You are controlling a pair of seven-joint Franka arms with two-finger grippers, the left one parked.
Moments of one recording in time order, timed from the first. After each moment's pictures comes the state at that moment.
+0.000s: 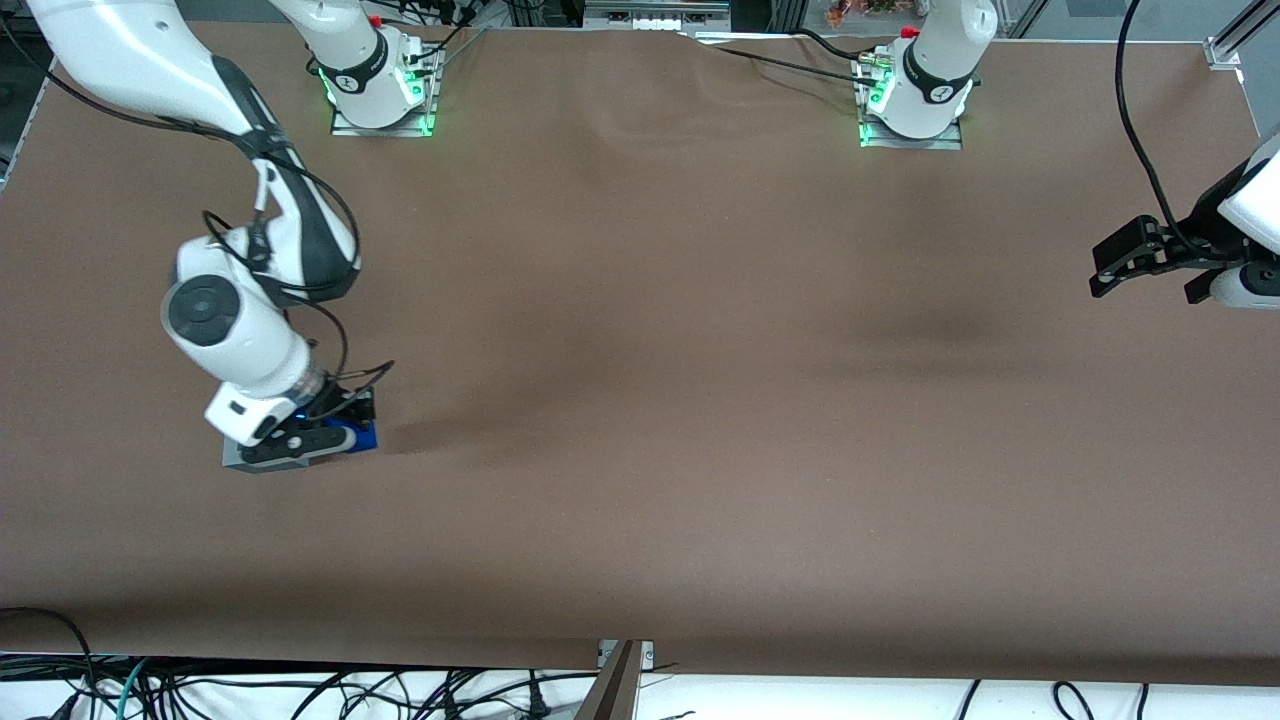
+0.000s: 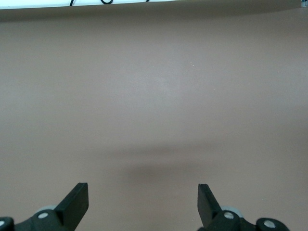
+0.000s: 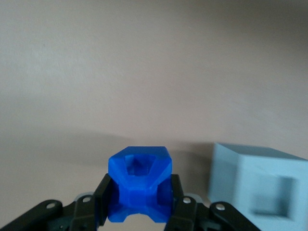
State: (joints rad) arm -0.12 0.48 0.29 -1.74 -0.24 2.27 0.01
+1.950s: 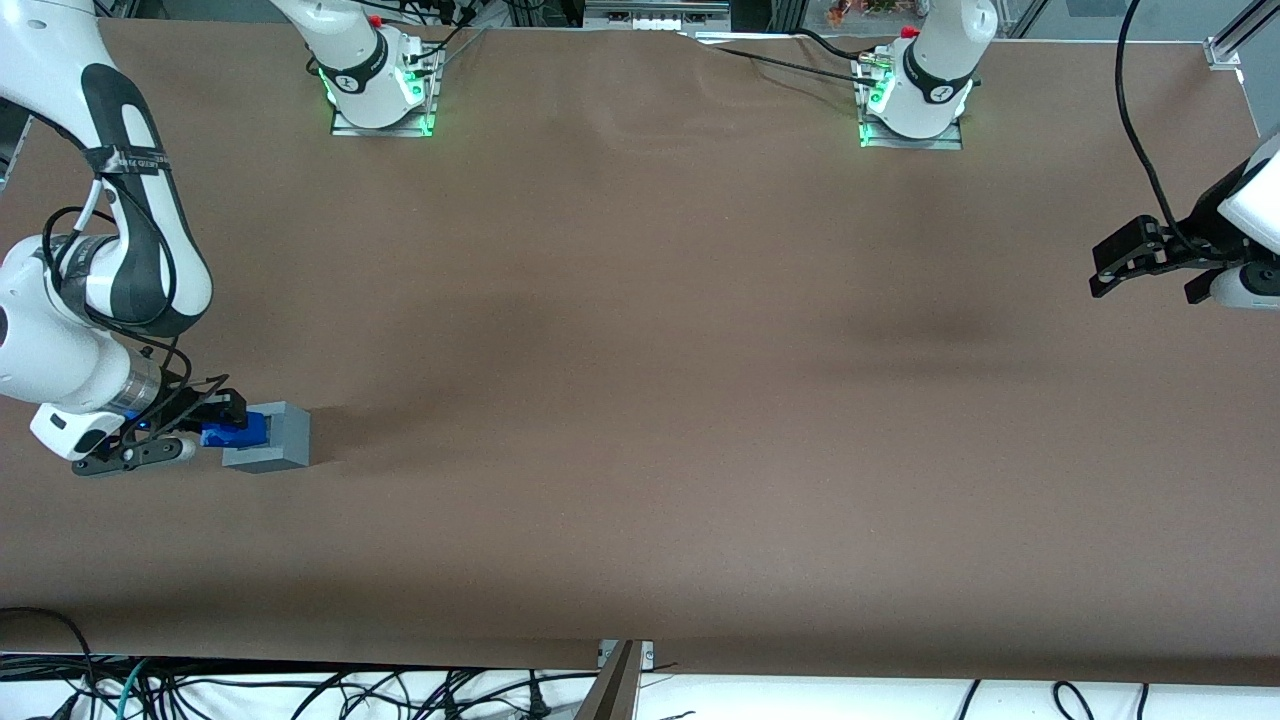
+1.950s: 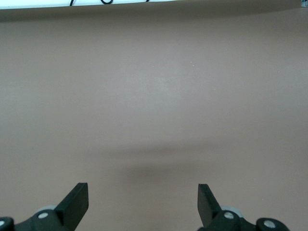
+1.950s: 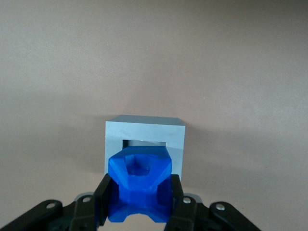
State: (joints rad) arm -0.20 0.51 0.11 -1.66 -0.06 2.21 -0.25
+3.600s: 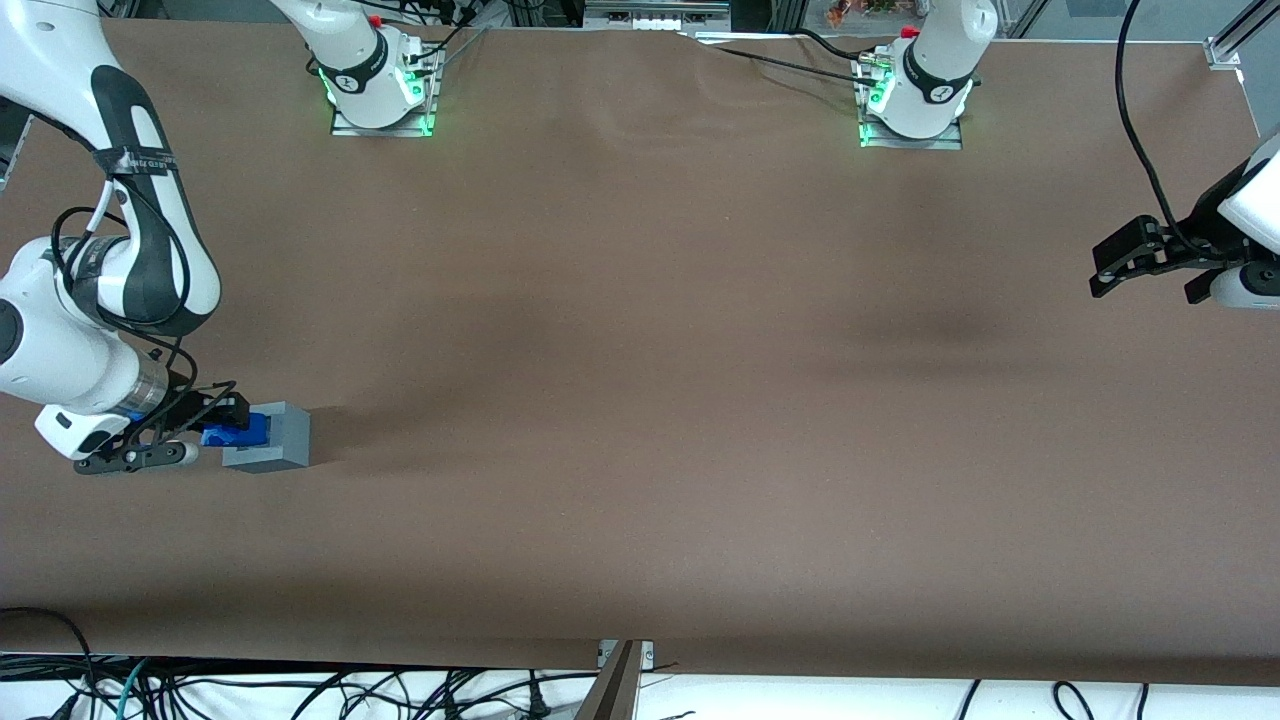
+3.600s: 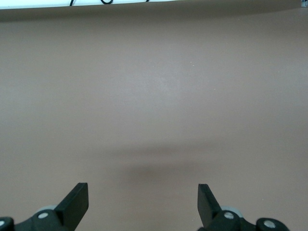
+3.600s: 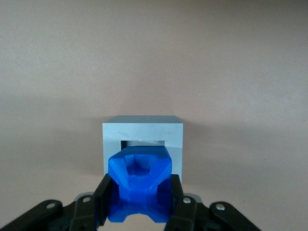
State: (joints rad) arm -0.19 0.52 0.12 -1.66 -0.10 2.21 -0.17
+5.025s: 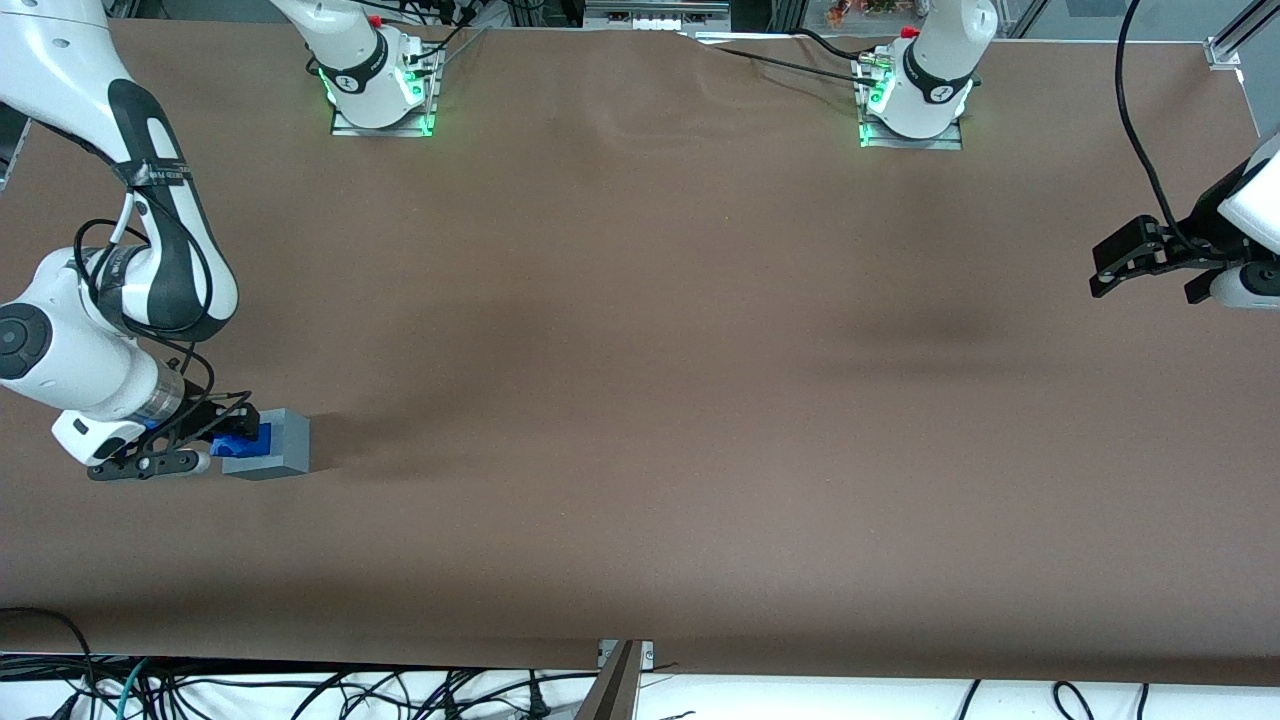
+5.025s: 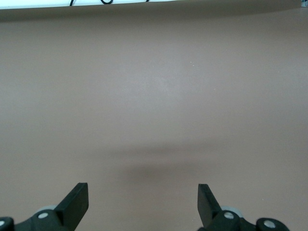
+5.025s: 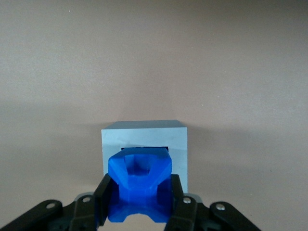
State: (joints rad) arm -0.19 0.55 0.13 -1.66 -0.13 2.27 -0.11
